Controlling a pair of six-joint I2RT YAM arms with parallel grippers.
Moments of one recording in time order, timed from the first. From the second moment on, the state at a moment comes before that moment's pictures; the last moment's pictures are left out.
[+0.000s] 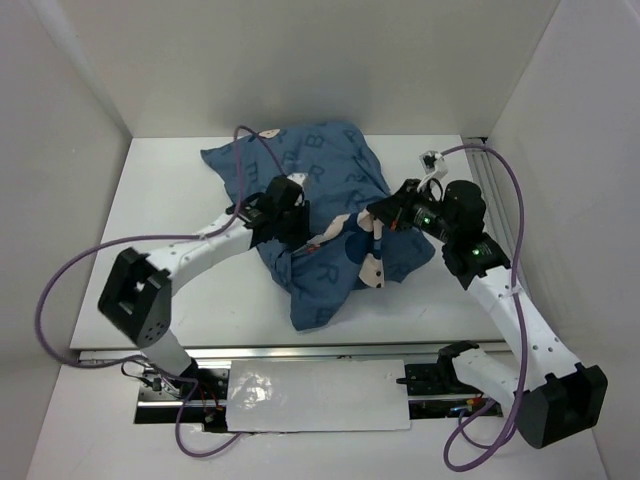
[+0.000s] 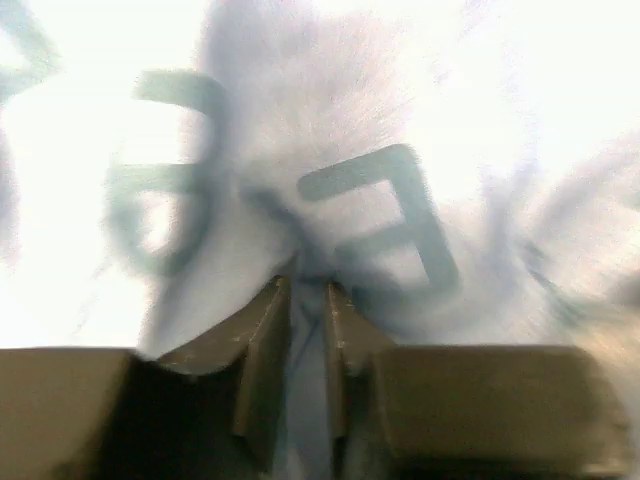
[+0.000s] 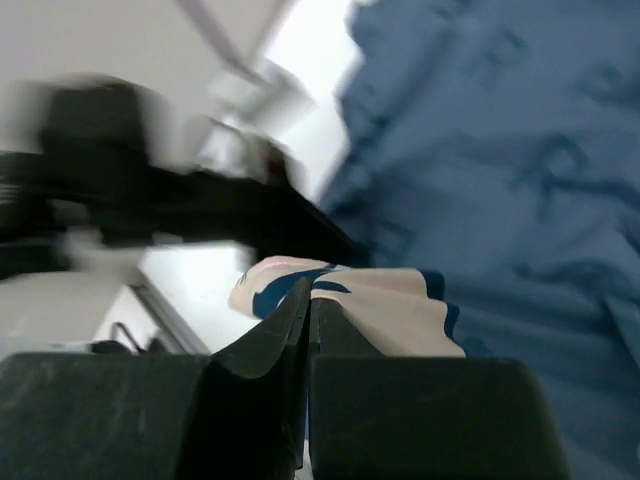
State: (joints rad) left arm -0.62 1.70 1.25 -0.43 0.00 -0.47; right arm 0.29 0.99 0.92 -0.05 -0.51 0.55
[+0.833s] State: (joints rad) left arm -0.79 1.50 1.09 -0.49 -0.24 -0.42; right arm 0.29 1.15 0.58 -0.22 -0.39 0.46
